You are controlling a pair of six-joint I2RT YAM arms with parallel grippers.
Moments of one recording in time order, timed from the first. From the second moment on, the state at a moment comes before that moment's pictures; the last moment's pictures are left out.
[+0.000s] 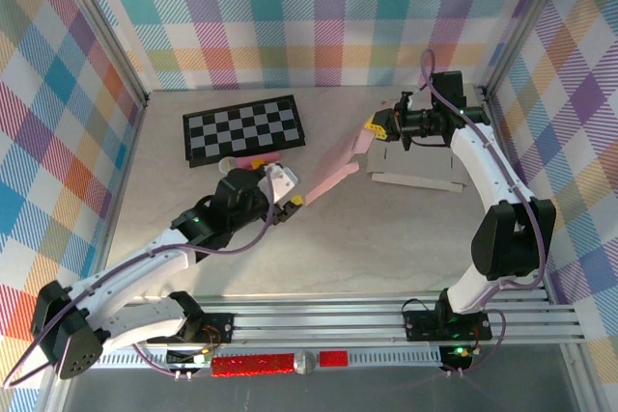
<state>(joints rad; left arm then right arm) -0.78 1.07 0.79 -0.18 -0.10 0.32 0.13 1.64 1.50 -0.66 -0.99 0.99</state>
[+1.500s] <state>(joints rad) -0.84 1.42 1.44 -0.72 -0.47 0.18 0.28 1.36 1.65 -0.89 -0.50 1.28</state>
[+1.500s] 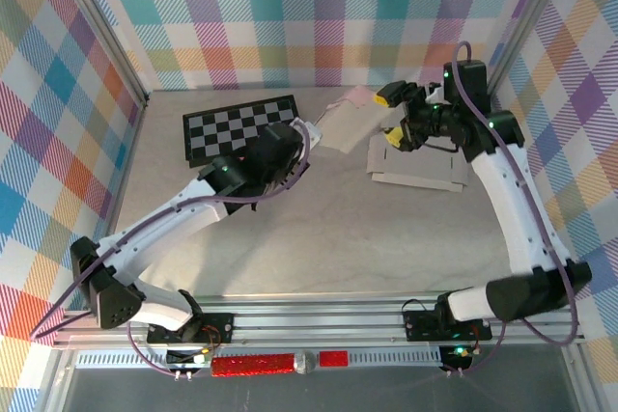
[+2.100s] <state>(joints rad) -0.90 1.70 1.76 -1.22 -0.70 0.01 0.58 1.52 1.70 -0.88 -0.17 1.55</state>
